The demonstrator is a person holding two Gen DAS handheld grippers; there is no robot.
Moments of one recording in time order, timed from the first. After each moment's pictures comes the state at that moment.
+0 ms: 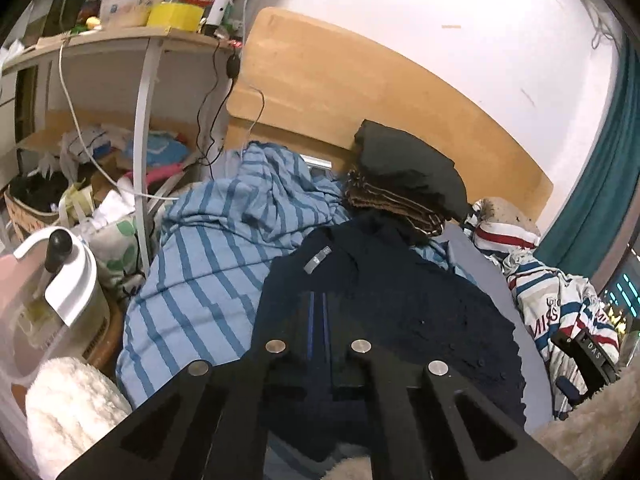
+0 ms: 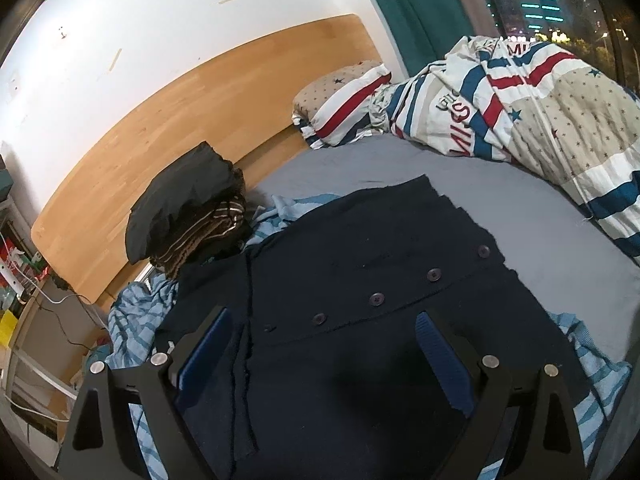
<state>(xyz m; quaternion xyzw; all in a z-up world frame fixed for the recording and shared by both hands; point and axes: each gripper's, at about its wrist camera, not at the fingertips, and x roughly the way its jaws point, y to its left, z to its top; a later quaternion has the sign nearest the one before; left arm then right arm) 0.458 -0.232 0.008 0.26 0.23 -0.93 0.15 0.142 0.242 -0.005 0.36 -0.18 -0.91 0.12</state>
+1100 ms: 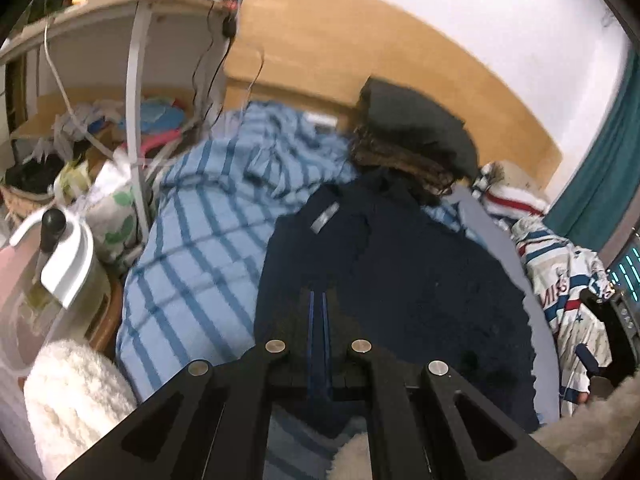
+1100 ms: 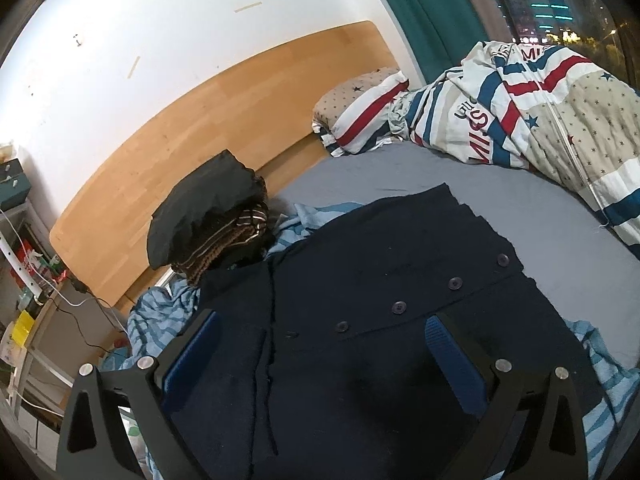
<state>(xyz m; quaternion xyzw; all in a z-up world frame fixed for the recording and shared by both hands) 0.441 -0.233 -0.020 0.34 0.23 -0.90 0.15 0.148 0.234 0.003 0.34 -0.19 -0.91 0.15</state>
